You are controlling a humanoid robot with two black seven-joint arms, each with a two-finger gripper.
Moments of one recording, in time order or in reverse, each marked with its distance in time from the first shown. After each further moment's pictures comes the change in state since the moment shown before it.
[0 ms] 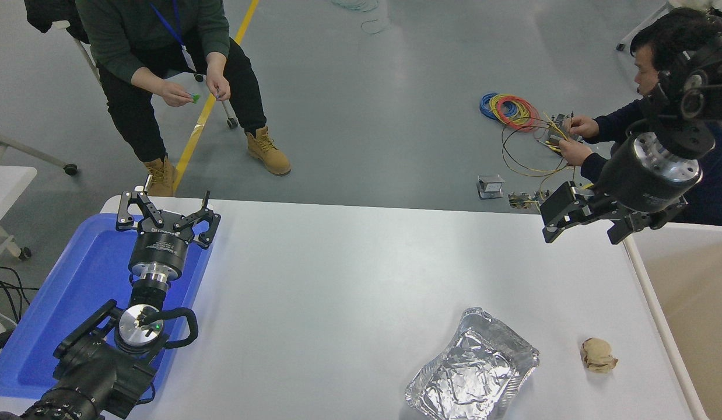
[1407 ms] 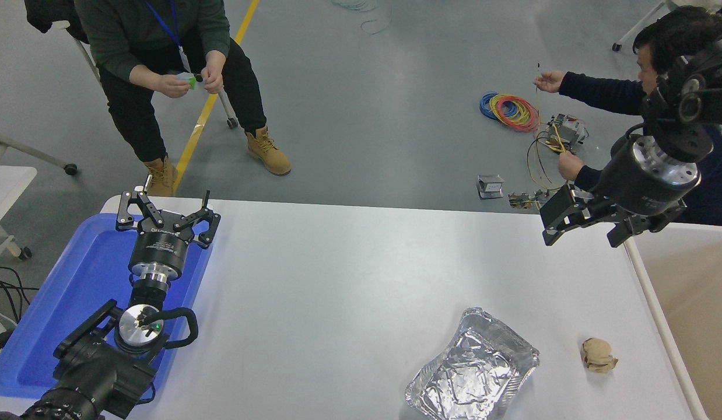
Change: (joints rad) left arm 0.000 0.000 0.000 0.000 0.000 0.000 -0.002; right arm -0.012 -0.004 0.005 -0.007 -0.005 0.000 -0.001
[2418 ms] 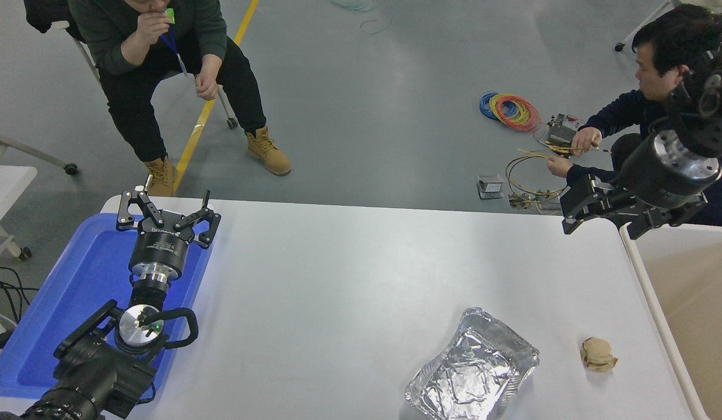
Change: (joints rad) left arm 0.000 0.000 0.000 0.000 0.000 0.000 0.000; right arm -0.100 -0.035 -0.040 -0.091 0.050 -0.034 0.006
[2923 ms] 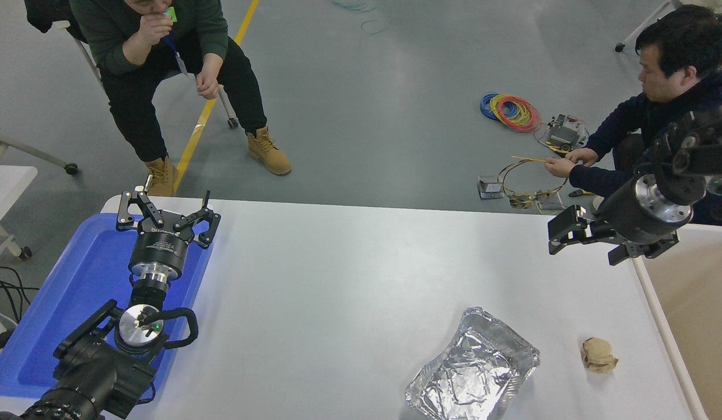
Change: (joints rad) left arm 0.000 0.000 0.000 0.000 0.000 0.000 0.000; right arm -0.170 0.008 0.025 0.085 0.095 -0.220 -0.001
